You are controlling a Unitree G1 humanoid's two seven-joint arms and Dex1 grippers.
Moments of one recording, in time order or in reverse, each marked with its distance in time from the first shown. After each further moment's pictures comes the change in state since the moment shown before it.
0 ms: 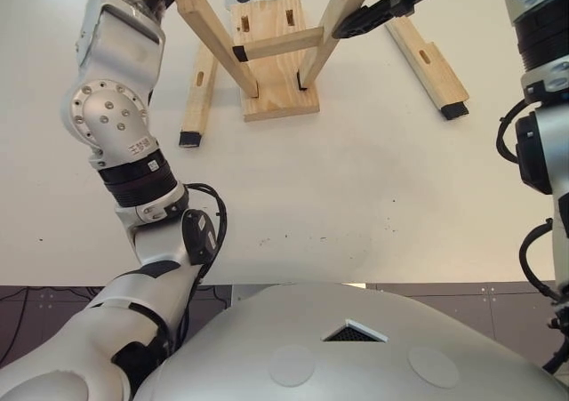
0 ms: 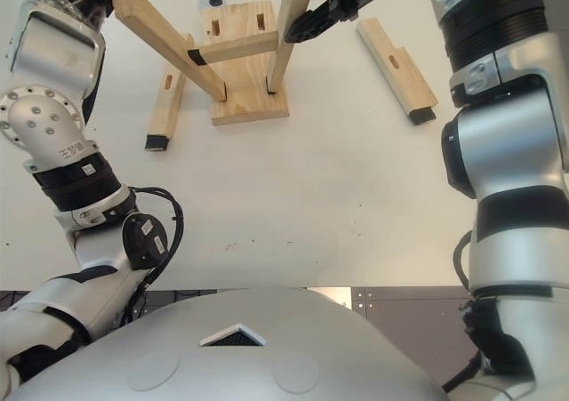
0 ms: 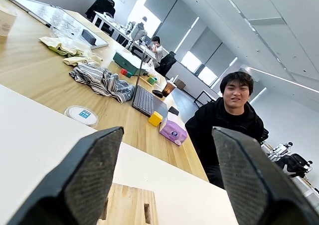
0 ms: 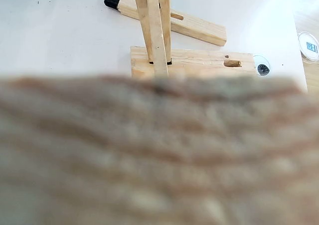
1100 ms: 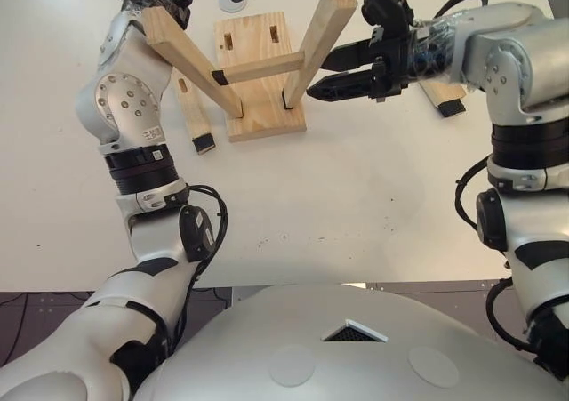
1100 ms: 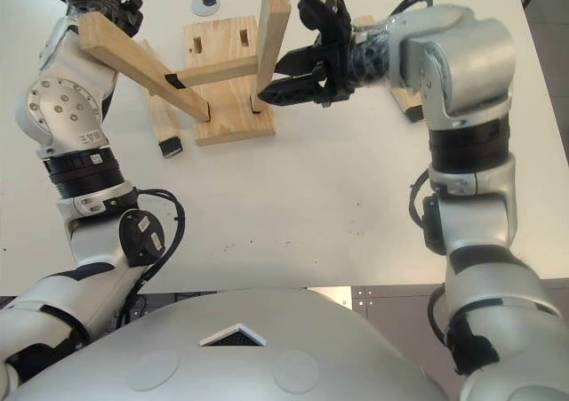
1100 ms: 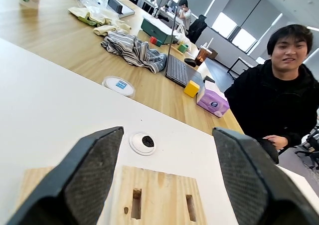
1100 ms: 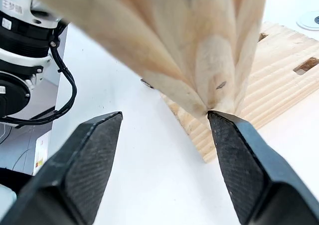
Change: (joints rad) left arm -0.021 0.072 -0.009 0.207 0.218 0.026 -0.072; right arm 0.513 0.051 -0.378 -0.811 0.358 0.918 -0.356
